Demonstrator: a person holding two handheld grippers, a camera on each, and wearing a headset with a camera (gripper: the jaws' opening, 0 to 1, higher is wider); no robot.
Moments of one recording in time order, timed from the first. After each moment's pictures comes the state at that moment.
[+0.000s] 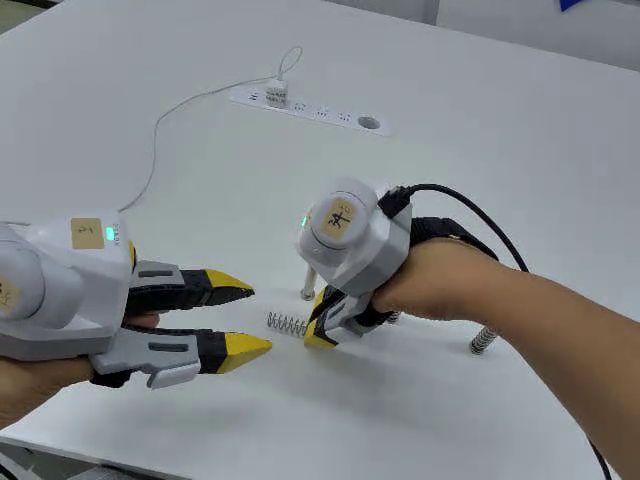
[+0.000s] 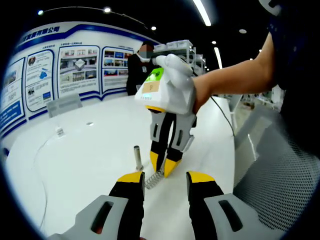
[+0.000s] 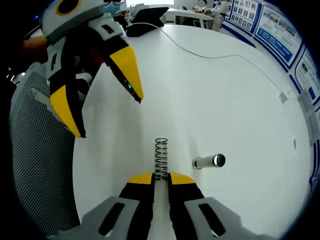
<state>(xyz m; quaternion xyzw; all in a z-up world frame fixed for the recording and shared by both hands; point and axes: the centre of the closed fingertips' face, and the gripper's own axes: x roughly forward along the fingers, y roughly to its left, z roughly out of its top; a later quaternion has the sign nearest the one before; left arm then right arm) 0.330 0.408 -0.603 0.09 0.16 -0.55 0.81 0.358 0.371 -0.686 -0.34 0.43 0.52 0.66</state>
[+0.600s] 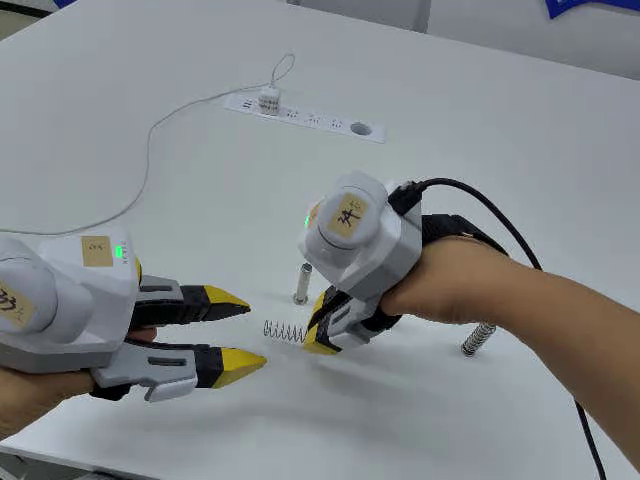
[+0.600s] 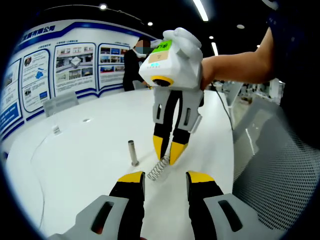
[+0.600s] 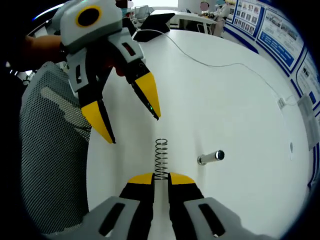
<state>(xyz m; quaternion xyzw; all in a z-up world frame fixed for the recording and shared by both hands) 0.323 0.401 -0.614 0.11 0.18 -0.56 0.80 0.338 0.367 -0.657 -0.34 0.42 0.53 0.65</state>
